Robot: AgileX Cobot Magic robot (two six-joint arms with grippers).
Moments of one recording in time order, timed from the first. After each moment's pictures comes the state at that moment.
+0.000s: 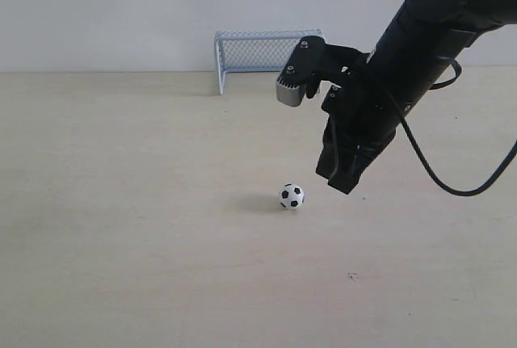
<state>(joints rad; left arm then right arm) 0.00 0.05 0.00 0.05 0.30 0.02 0.47 1.72 -1.24 0.32 0.90 -0.96</state>
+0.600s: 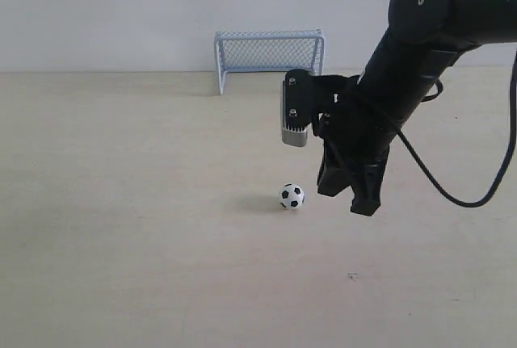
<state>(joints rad) 0.00 0.05 0.00 0.05 0.30 0.02 0.47 1.80 -1.24 0.32 0.90 -1.27</state>
